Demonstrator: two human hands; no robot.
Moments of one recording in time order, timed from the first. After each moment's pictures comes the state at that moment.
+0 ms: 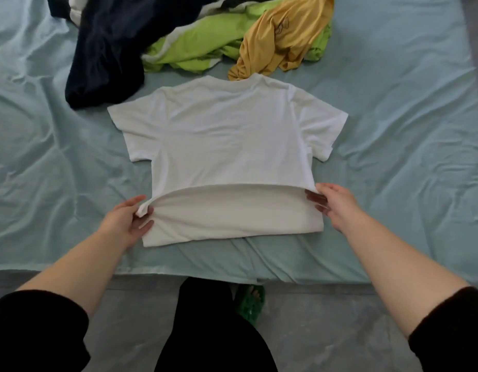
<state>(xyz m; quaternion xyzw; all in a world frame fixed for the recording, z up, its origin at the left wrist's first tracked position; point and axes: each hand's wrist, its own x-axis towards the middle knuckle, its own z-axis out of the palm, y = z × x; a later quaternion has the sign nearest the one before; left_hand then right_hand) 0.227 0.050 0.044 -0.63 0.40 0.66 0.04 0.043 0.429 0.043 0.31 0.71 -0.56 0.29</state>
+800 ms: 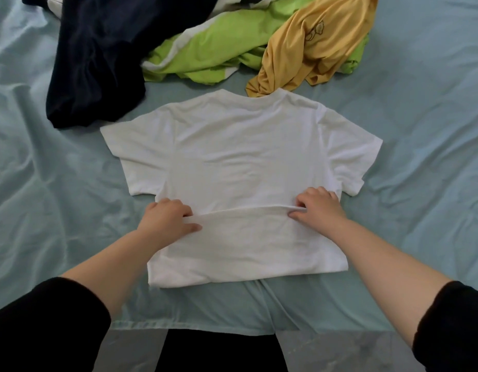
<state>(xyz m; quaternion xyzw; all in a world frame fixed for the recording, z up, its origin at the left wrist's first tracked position) 0.122 0.023 -0.004 -0.12 0.91 0.17 0.35 -0.027 0.341 -0.011 -0.23 0.92 0.04 0.32</state>
